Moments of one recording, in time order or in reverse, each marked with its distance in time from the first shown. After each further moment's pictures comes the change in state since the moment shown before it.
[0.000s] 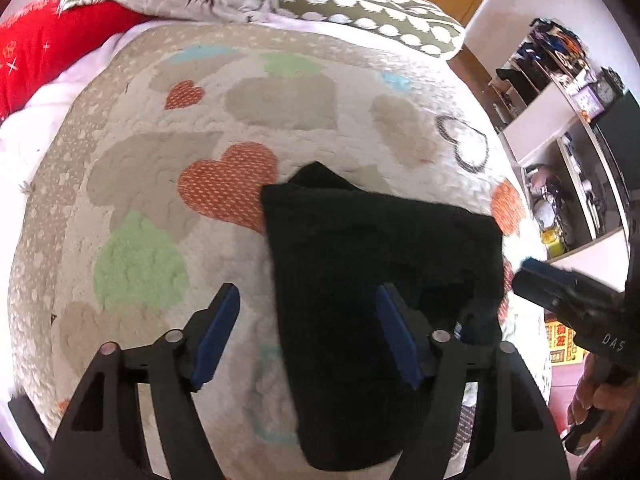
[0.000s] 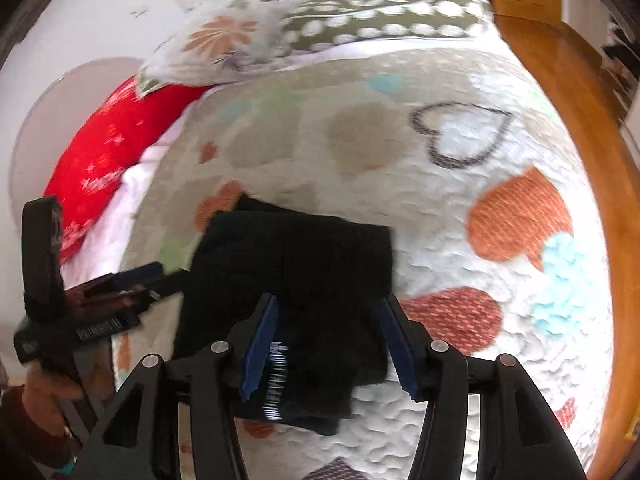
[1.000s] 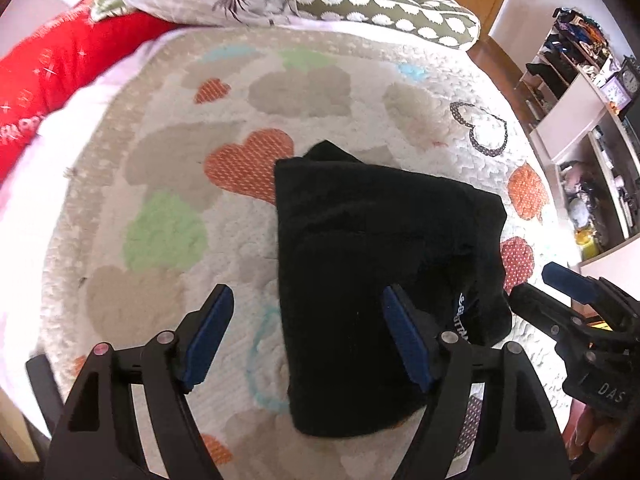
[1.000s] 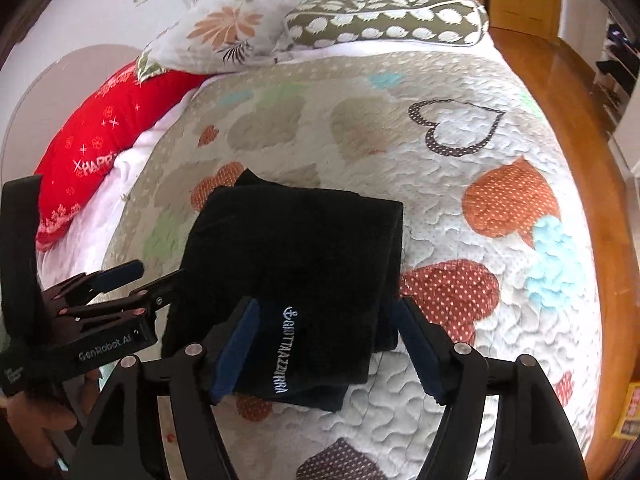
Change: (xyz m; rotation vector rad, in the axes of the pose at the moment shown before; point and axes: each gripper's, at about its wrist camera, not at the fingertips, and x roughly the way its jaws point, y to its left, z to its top) left arm -0.019 -0.022 -0.024 -0.017 -0.019 0.177; right arm -0.018 0.010 -0.035 0.005 -0.033 -0.102
